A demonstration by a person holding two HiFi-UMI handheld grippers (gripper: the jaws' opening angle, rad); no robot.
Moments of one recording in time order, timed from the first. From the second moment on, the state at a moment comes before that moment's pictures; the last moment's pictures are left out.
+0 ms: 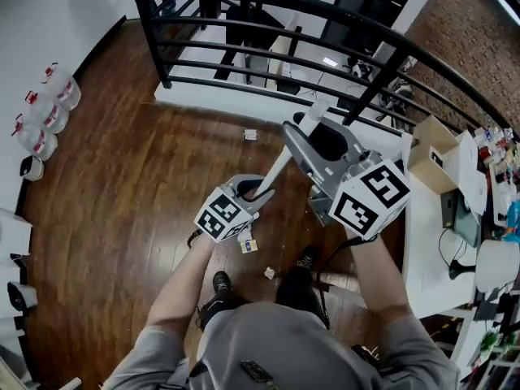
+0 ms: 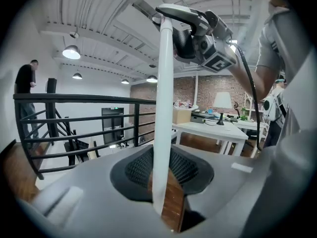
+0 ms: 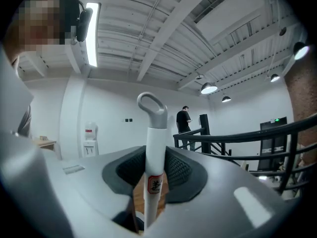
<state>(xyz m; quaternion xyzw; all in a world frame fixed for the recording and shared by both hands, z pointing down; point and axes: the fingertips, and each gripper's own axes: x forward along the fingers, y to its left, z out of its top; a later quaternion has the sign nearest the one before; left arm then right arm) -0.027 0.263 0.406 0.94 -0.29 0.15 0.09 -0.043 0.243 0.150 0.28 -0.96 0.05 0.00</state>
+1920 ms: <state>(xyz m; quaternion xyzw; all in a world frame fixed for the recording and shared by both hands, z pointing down) 0.187 0.434 0.710 0.90 -0.23 0.22 0.30 0.142 0.369 0.463 0.29 -0.93 0.16 0.16</state>
